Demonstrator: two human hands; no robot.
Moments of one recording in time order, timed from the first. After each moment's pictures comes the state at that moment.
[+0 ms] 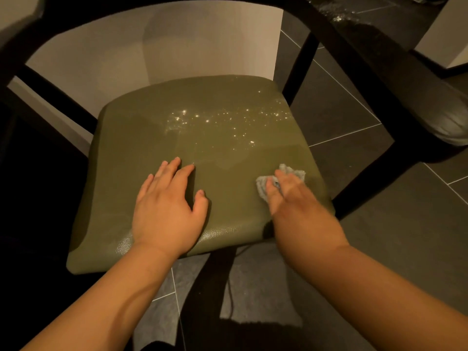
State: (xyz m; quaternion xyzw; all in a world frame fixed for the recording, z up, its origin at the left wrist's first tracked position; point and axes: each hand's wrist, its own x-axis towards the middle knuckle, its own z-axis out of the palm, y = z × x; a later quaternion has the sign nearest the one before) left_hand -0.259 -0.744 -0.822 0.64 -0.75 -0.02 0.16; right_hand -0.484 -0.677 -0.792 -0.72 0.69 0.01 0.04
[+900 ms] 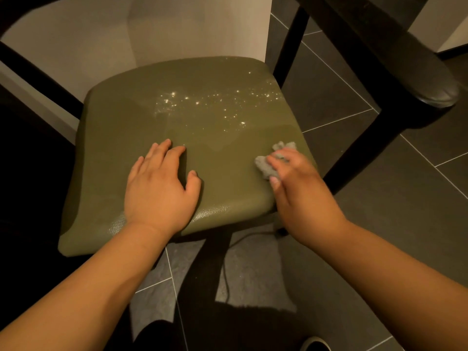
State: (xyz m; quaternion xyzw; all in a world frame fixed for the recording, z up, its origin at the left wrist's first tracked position) left_hand -0.261 -0.744 -0.822 0.64 -0.75 -0.01 0.16; right_hand -0.508 -0.676 -0.817 -0.70 0.65 -0.27 0.10
